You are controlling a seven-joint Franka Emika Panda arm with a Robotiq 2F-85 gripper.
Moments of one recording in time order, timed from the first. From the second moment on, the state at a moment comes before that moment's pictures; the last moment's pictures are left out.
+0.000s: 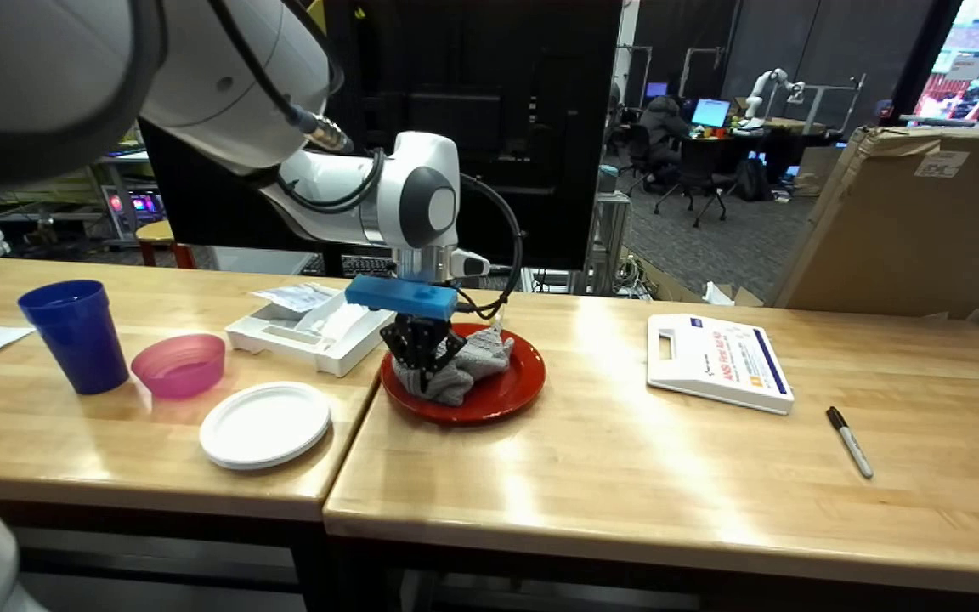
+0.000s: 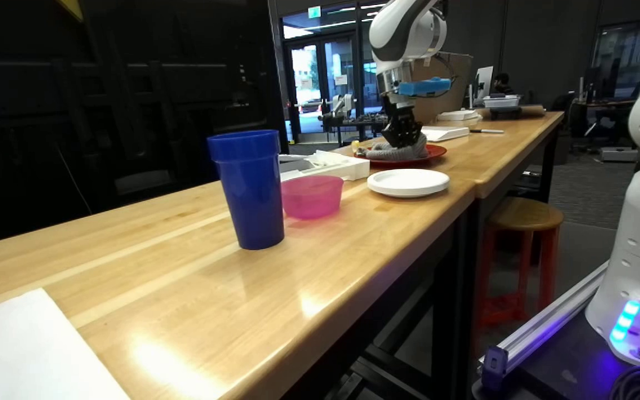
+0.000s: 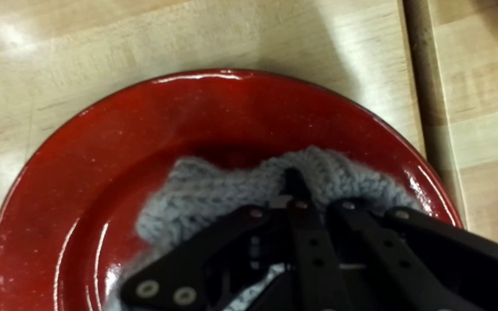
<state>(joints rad) 0.02 -0.05 0.04 -2.21 -0.03 2.01 0.04</state>
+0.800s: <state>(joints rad) -0.04 0.01 -0.04 -2.15 0.03 2.01 0.04</state>
